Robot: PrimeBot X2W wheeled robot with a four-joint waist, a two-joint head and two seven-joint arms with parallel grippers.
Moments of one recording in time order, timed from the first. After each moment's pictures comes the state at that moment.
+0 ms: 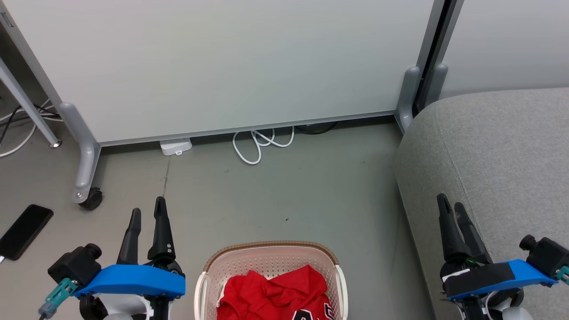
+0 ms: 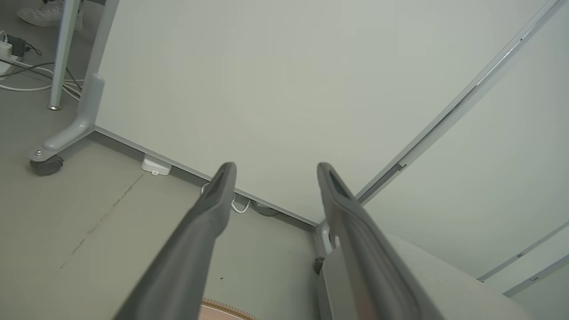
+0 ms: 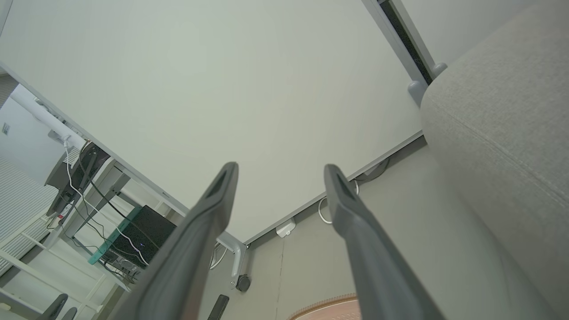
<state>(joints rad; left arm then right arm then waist) -0.06 0.05 -0.05 0.17 -0.69 -0.06 -0.10 -0.07 -0.04 0.01 0.17 0.78 0.13 -0.10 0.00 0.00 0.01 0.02</state>
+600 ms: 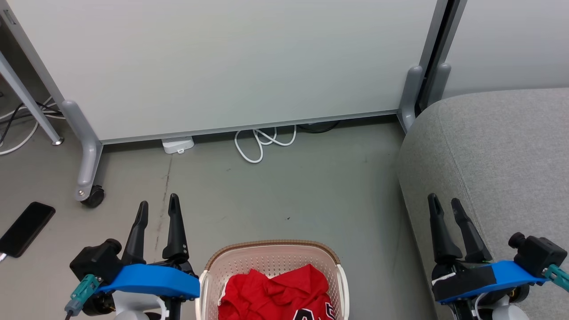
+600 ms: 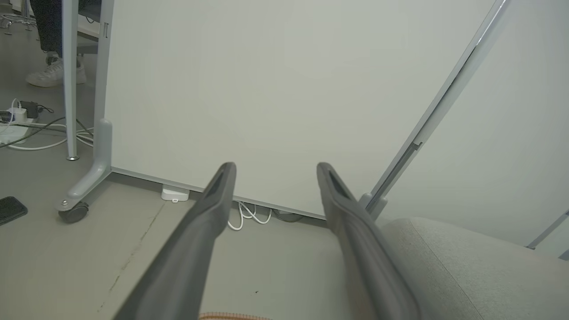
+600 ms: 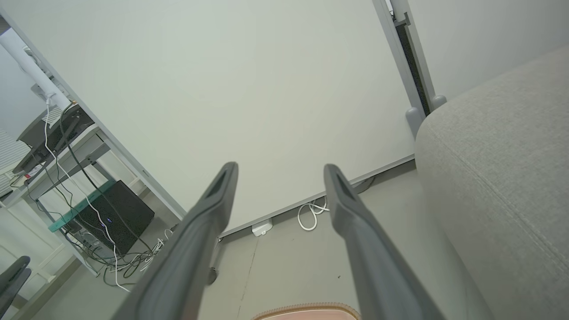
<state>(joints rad) -0.07 0.06 -0.10 0.17 -0.48 -0.03 -0.15 -0.08 -0.04 0.03 0.17 0.59 0.13 -0.15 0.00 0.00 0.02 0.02</state>
